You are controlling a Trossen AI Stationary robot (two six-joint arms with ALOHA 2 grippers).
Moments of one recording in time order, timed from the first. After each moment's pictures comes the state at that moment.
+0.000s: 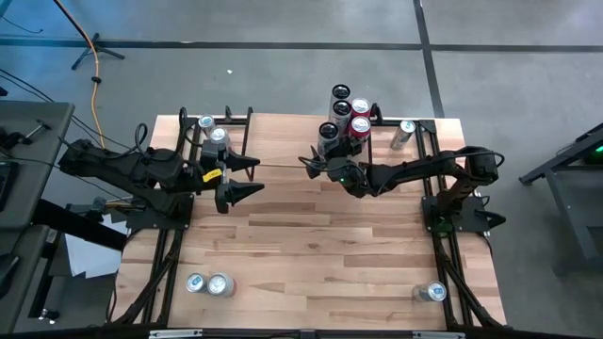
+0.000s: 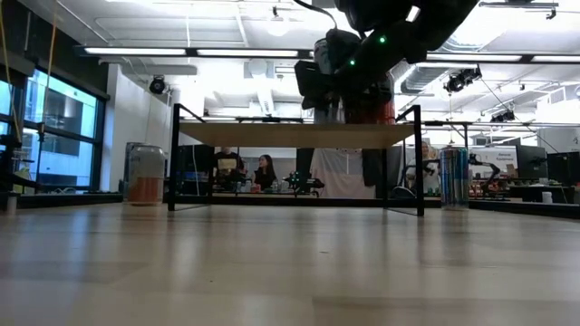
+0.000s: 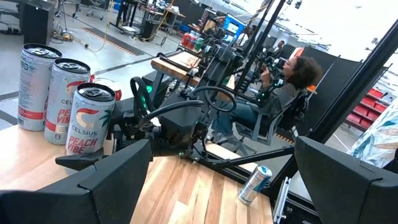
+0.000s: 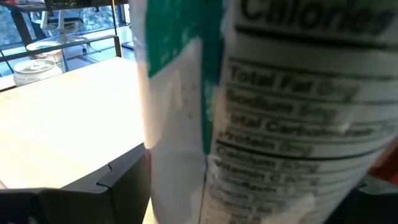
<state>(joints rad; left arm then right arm) -0.29 0.94 1.04 -0.15 -0.47 -0.44 -0.06 1.67 0.97 0.31 0.95 0.28</state>
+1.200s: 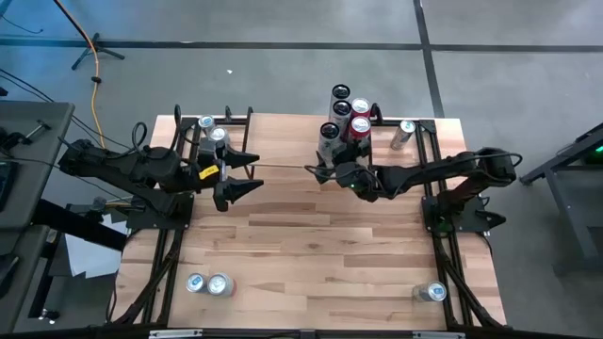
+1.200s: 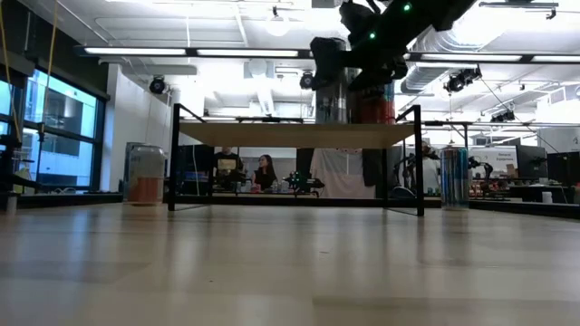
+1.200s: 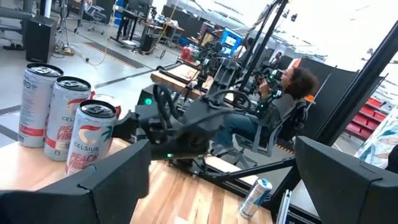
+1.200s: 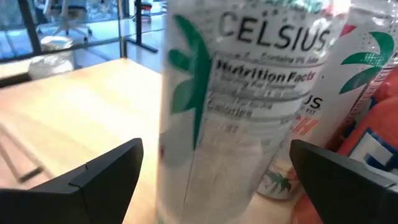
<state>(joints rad) -0.29 0.94 1.04 -0.09 -0.49 -0.40 0.01 1.53 0.97 0.11 1.00 0.25</state>
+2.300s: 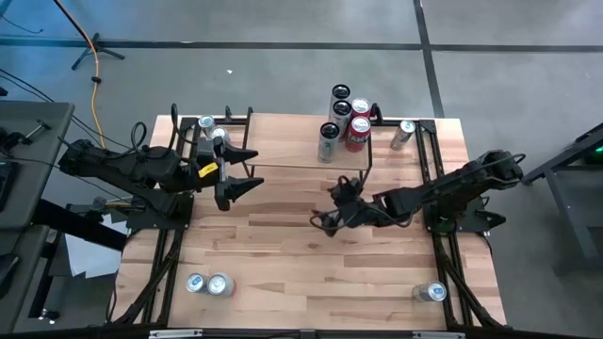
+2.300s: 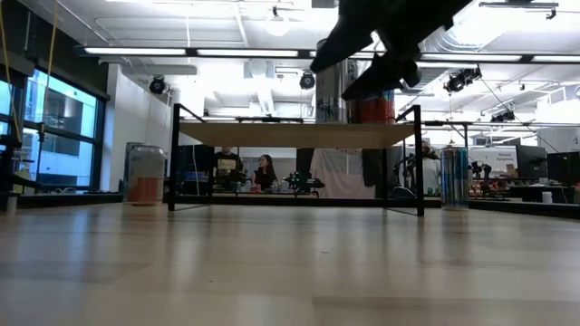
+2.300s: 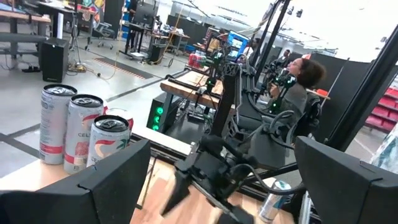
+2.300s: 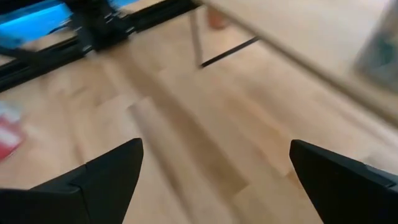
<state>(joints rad) -0.29 0.94 1.04 -0.08 -0.52 -0.29 0.28 1.50 0.97 -0.15 0.61 0.61</state>
